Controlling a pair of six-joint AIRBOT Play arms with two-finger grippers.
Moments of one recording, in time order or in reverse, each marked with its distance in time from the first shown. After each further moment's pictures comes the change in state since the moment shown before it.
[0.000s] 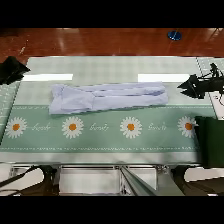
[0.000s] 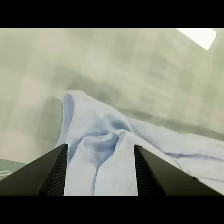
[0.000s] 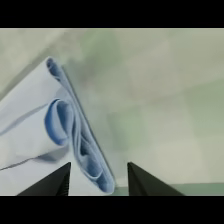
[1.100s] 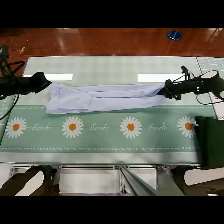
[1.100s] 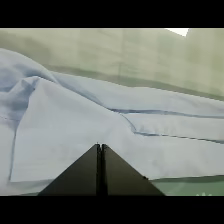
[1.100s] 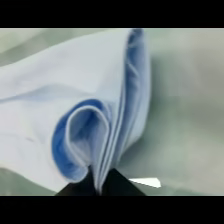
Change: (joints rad) left arm -0.262 0.224 -0.320 -0.067 0.177 0.033; right arm 0.237 -0.008 -0.054 0.072 0.014 -0.086
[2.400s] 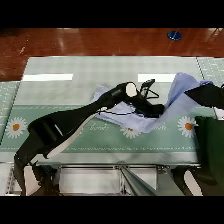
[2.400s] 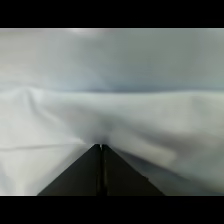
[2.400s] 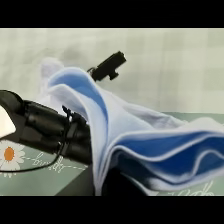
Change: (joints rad) left arm -0.977 -1.006 0.865 -0.268 -0.069 -0.218; right arm 0.005 0.975 -0.188 -0.122 0.171 0.140
